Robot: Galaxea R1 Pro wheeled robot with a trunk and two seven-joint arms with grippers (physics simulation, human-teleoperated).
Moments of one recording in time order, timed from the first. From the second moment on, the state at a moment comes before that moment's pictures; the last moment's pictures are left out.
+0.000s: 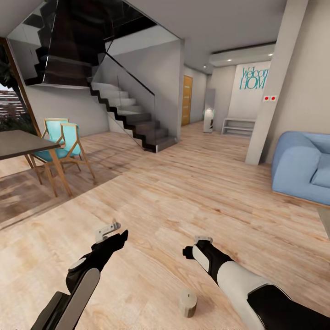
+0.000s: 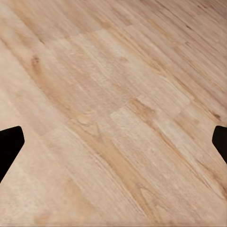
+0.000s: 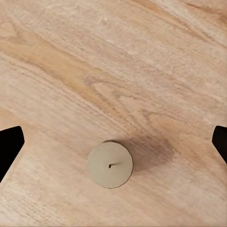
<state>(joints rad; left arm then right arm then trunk) -0.25 0.08 -0.25 -1.62 0.69 0.48 0.55 -0.87 0.16 0.30 -0.22 -0.43 0.40 -0.28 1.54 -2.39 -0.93</state>
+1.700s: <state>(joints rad) -0.25 0.07 -0.24 -1.62 0.69 0.47 0.55 -0.87 0.15 0.30 -0.22 -0.43 0.30 -0.28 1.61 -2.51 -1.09</state>
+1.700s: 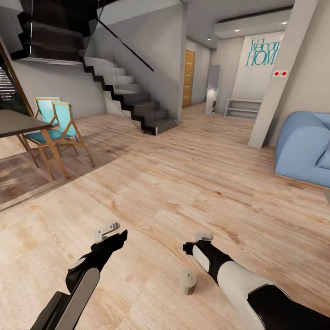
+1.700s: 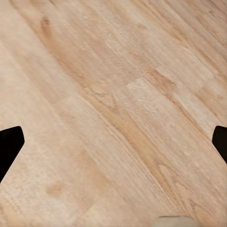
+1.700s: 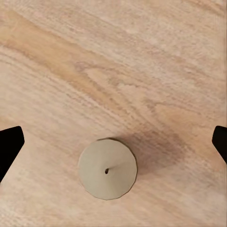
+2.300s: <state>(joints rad) -0.25 0.08 -0.24 -1.62 0.69 0.47 0.55 -0.87 0.15 0.33 -0.22 -0.43 0.24 -0.28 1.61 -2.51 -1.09</state>
